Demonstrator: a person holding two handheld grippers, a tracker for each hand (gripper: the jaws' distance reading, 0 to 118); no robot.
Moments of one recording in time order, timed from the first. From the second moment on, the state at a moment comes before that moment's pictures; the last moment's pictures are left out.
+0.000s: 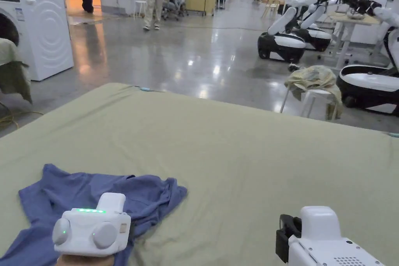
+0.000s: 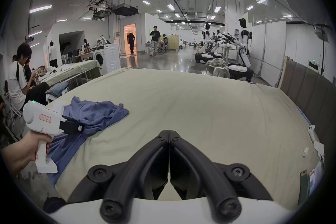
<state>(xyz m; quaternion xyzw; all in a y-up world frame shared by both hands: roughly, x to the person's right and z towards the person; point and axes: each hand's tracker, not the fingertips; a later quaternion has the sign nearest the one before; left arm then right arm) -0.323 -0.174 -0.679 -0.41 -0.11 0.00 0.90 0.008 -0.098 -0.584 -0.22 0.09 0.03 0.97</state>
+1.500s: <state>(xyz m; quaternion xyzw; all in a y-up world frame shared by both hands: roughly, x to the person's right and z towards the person) -0.030 -0.090 -0.539 -0.25 -0.42 -0.10 0.87 0.239 -0.111 -0.493 -0.24 -0.07 -0.02 0.97</state>
